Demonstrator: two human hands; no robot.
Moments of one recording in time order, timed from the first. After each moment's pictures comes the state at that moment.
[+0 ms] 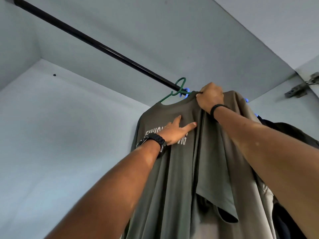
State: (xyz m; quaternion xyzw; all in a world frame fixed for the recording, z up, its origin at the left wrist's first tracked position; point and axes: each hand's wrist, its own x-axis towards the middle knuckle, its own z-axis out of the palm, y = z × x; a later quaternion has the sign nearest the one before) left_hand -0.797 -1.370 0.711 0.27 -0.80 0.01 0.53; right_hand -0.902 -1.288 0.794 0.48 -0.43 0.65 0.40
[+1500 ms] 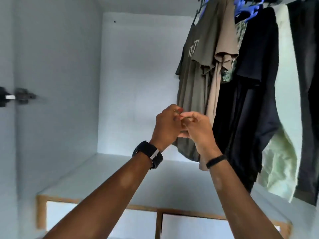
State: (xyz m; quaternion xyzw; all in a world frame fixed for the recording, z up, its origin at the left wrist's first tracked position) left_hand -0.818 -1.011 0.375 0.44 -0.65 -0.07 0.62; right_hand -0.917 -1.030 0.374 0.64 -0.30 0.61 -0.36
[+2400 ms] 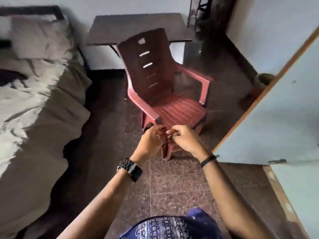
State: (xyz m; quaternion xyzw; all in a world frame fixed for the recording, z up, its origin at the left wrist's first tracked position) left_hand -0.647 -0.099 -0.031 0.83 0.06 -0.08 0.55; right_hand -0.624 -0.242 -0.018 0.84 0.00 -0.20 -0.50
